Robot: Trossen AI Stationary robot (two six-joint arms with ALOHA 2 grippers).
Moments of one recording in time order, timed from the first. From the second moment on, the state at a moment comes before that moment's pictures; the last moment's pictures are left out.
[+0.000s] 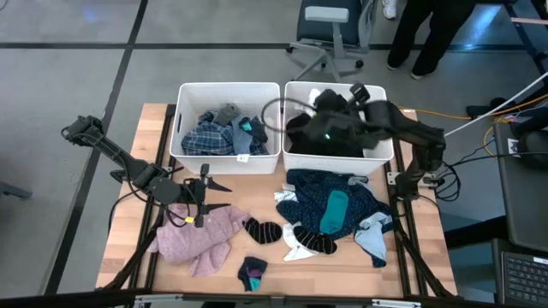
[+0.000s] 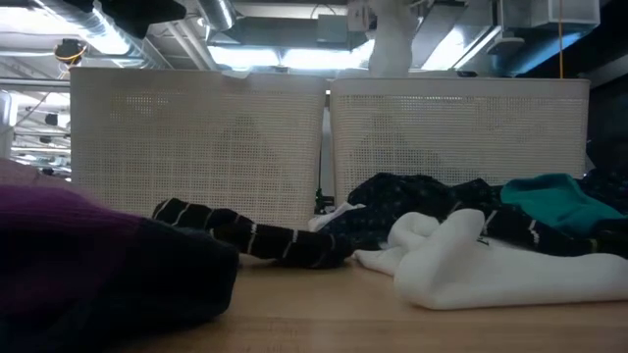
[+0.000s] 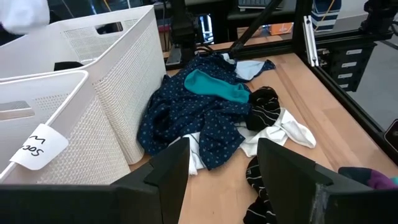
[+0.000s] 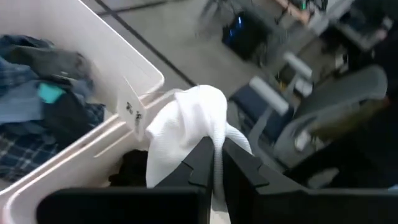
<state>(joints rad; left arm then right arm) -0.57 0.86 0.56 -0.05 -0.60 -0.05 0.02 1.80 2.34 -1.57 0.96 0.47</state>
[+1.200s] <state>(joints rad) -0.57 0.86 0.56 -0.07 -0.60 -0.06 0.08 1.79 2.07 -1.51 0.53 0.54</state>
